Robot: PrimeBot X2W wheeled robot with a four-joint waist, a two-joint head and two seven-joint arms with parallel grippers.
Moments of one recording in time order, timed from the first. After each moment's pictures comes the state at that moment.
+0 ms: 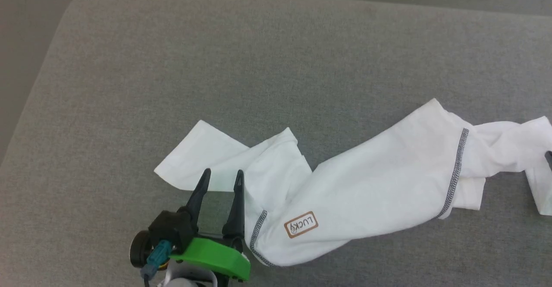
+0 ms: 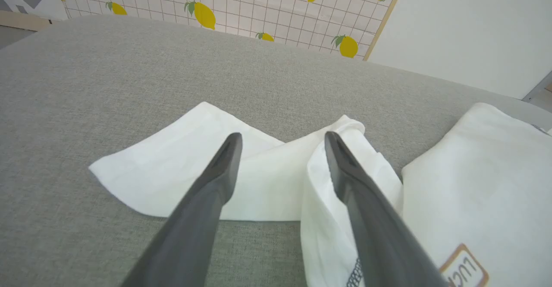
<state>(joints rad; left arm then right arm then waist) -0.03 0.12 -0.36 0.02 -0.36 0.10 -0.25 -0.29 -0.28 -0.44 0.13 0.27 0.13 0.80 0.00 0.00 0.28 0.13</state>
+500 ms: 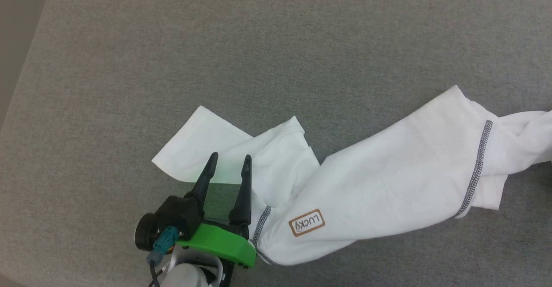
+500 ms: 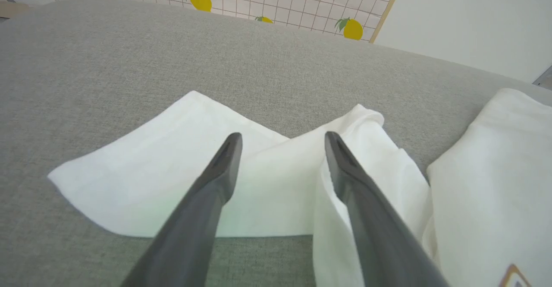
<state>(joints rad) -0.09 0.12 -0.39 0.02 -0.35 0.10 -0.25 -0.38 -0.30 -0.42 0.25 0.23 0.13 0.68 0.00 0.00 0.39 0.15</state>
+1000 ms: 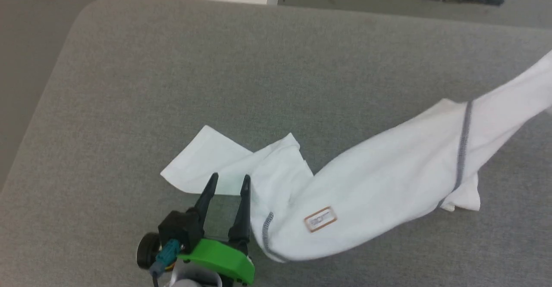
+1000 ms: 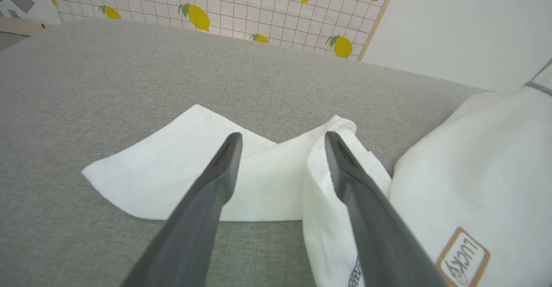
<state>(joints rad) -0.05 0.12 -0.39 0.07 -0.37 0.09 -0.25 -0.53 -0.31 -0.42 0.08 0.31 0.13 0.65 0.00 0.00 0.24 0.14</state>
